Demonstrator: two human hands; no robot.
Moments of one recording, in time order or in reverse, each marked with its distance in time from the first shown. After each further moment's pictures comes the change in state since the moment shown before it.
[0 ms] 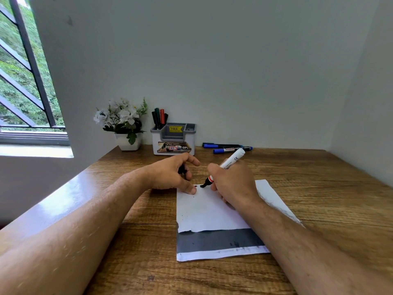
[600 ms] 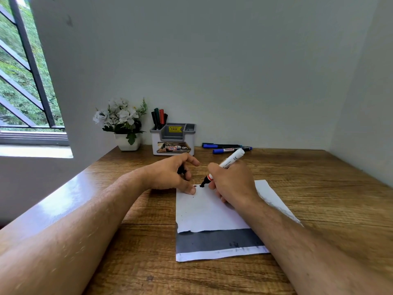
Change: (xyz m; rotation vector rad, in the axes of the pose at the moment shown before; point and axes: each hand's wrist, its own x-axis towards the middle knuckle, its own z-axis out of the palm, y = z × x) left_hand -0.001 0.003 0.000 0.006 0.001 -0.010; right_hand 0.000 0.000 0.000 0.041 -0.029 0.016
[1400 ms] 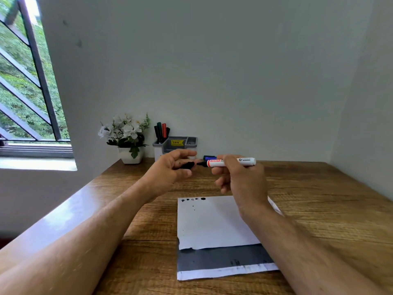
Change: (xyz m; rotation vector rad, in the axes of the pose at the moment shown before) left_hand -0.005 0.000 -0.001 -0.476 0.337 0.253; right_hand -0.002 -0.020 -0.016 0.543 0.088 -0.151
